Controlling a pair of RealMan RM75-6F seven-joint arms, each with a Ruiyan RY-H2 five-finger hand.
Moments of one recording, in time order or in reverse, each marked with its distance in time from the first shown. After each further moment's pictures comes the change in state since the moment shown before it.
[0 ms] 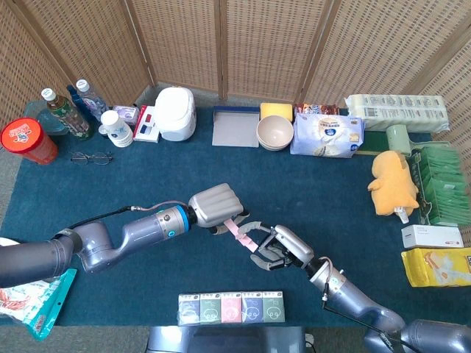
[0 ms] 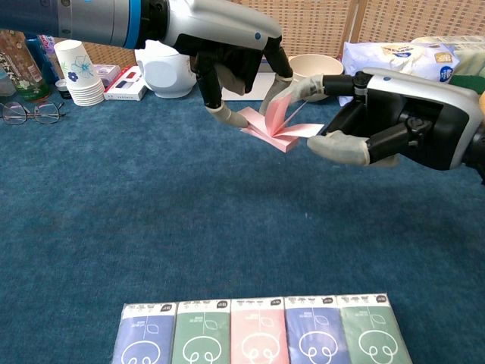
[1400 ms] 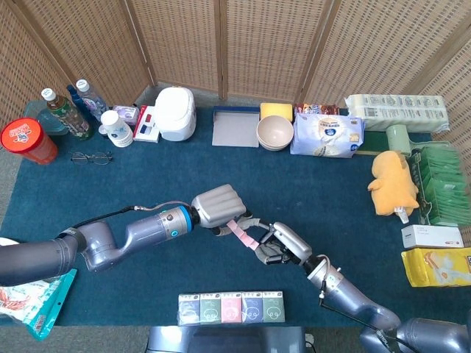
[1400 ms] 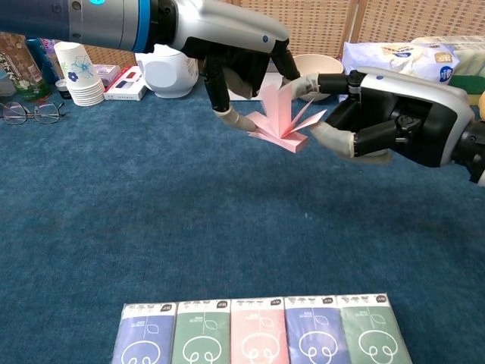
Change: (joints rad) left arm -0.012 -0.022 0.001 0.020 0.007 -0.004 -0.044; right arm 0.005 -0.022 0.018 0.007 0.032 -0.015 -0.035
